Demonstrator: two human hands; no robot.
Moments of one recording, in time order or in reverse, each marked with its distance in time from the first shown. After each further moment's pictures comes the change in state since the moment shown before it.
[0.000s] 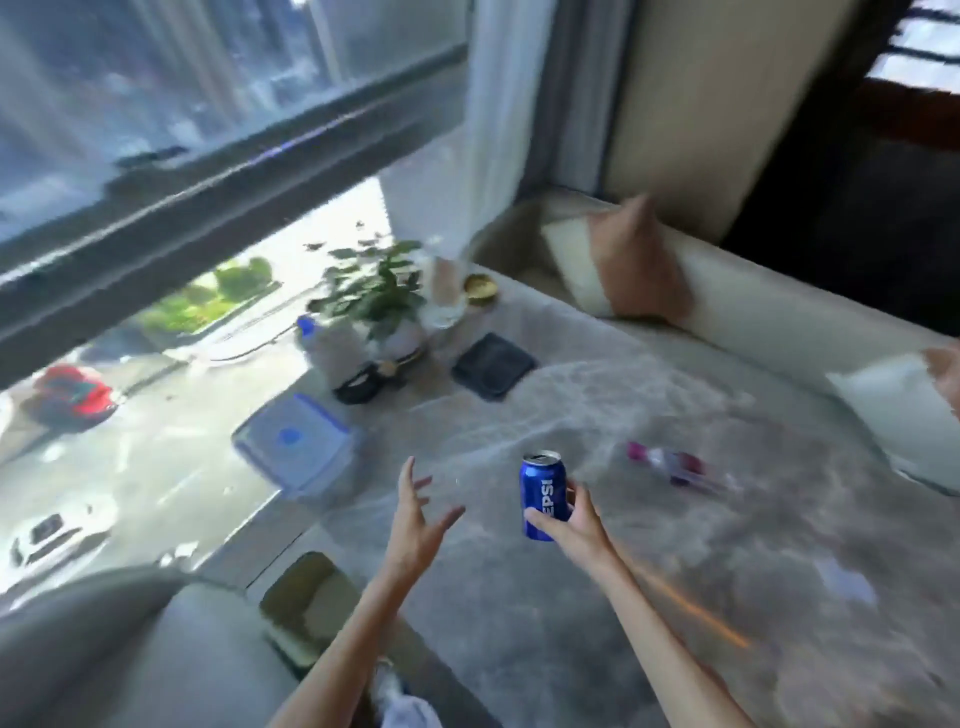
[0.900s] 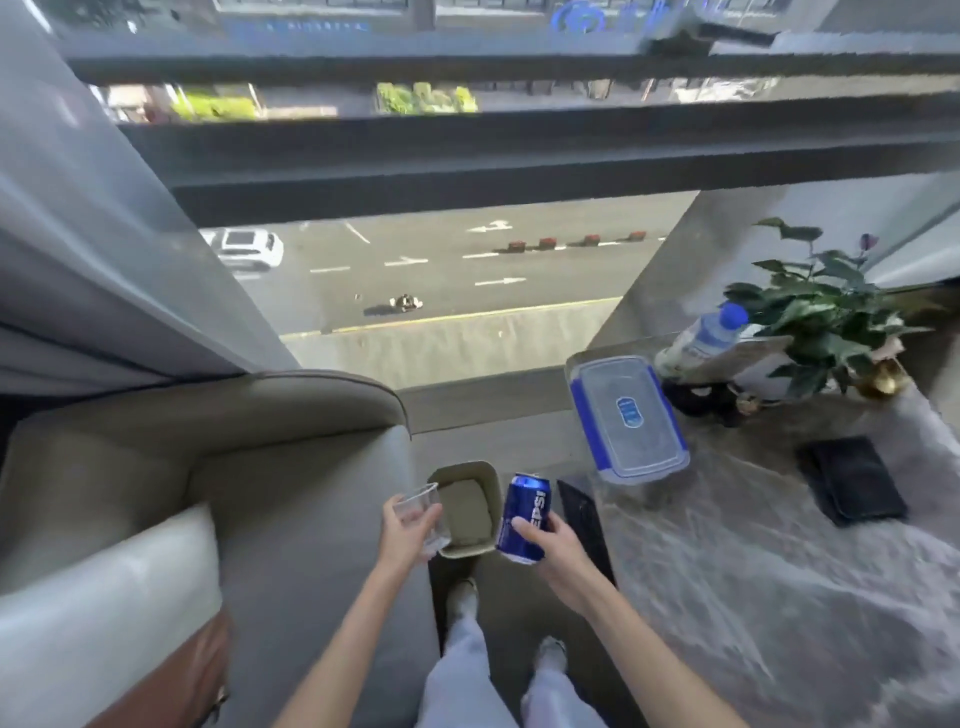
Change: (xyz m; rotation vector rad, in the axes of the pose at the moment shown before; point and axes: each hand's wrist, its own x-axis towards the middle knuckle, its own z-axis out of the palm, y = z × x) left_hand -0.071 -0.273 -0.342 -0.781 0.557 -0.711; right_hand -0.023 -0.018 0.467 -0.152 -0.619 0.414
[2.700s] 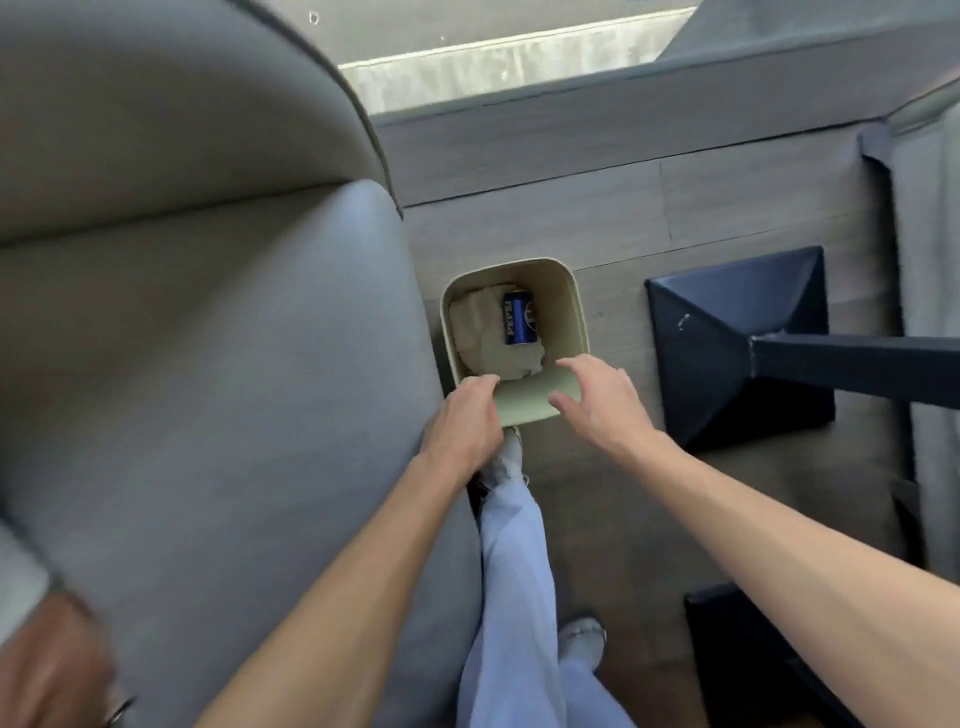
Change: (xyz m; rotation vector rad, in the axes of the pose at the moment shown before) left_hand 0.347 -0.236 0.031 1.081 -0.305 0.125; right_hand 0.384 0.189 0.002 -1.315 0.087 -0.069
